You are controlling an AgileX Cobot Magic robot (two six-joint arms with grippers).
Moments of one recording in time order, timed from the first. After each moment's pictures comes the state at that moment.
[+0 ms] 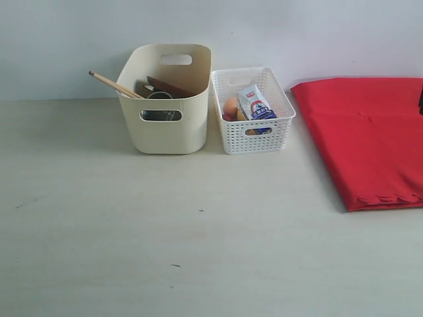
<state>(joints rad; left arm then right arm) -0.24 0.01 0.00 -0.25 0.26 0.39 -0.16 1.10 -0.60 1.23 0.40 -1.09</state>
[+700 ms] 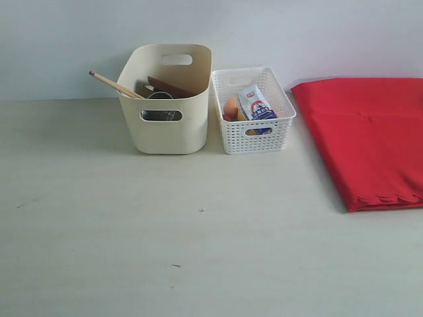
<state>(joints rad) -0.24 0.01 0.00 -0.25 0.26 0.39 -0.16 0.92 -0.72 0.62 0.39 -0.82</state>
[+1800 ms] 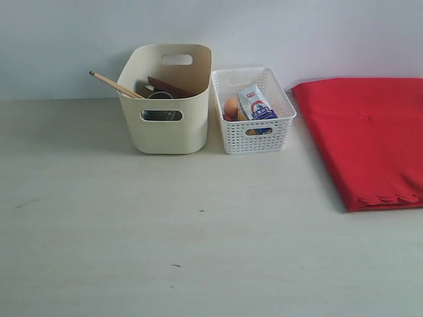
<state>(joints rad) -0.17 0.01 0.00 -0.18 0.37 0.39 -0.16 0.38 -0.52 0.42 0.40 -0.46</state>
